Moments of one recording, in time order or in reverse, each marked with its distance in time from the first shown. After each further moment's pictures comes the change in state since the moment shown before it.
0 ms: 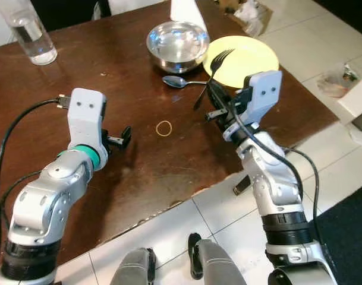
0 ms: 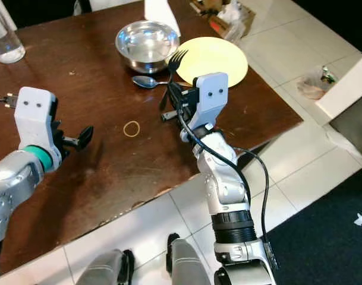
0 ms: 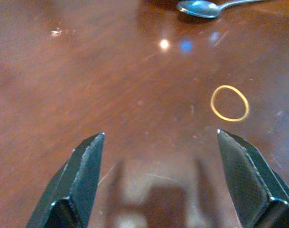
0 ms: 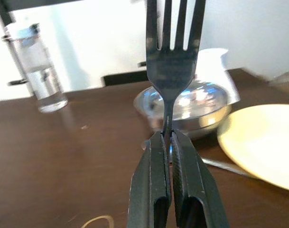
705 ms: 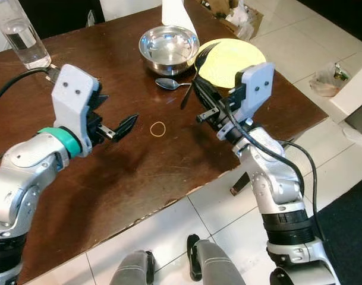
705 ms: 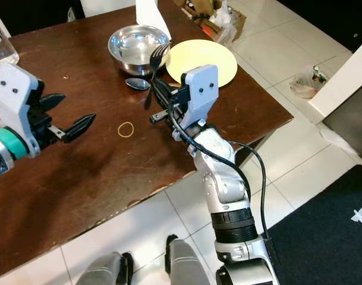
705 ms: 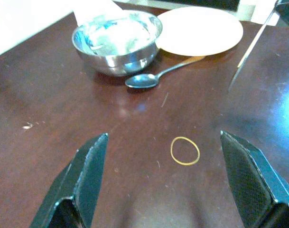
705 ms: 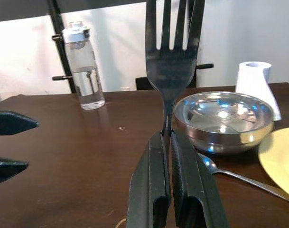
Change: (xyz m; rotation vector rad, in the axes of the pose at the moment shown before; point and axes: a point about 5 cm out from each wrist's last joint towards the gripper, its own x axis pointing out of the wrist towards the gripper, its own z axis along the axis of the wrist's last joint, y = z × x) left arm -0.013 0.026 0.043 0.065 -0.221 -0.308; right arm 0.005 0.025 0.008 0.007 0.004 0.218
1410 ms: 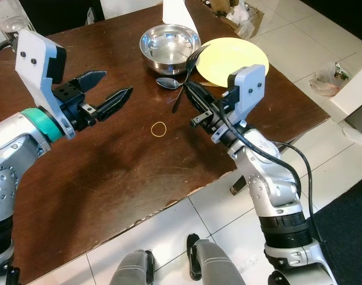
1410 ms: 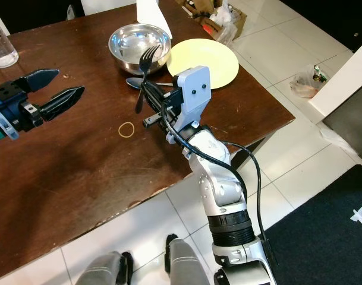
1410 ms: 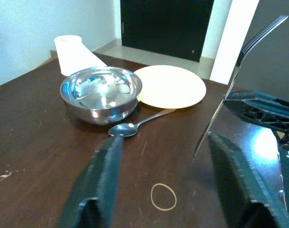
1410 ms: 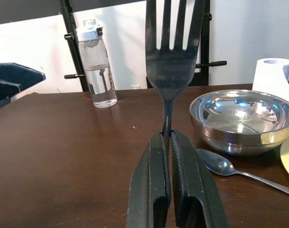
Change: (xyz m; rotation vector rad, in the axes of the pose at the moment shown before) left arm -0.009 0.012 0.036 -0.068 -0.177 -0.135; right arm 0.001 0.009 0.000 0.031 0.002 0.032
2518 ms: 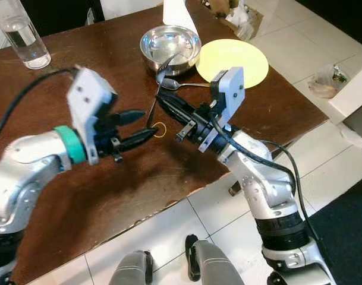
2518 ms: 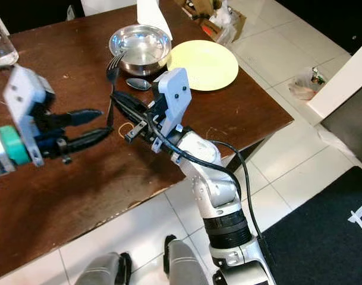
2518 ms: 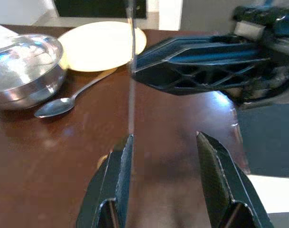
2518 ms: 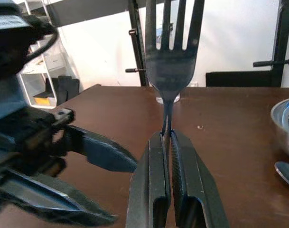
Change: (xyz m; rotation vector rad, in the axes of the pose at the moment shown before) left arm 0.016 -0.035 -0.039 0.136 0.174 -0.259; right arm 0.005 0.032 -0.002 0.092 0.033 0.276
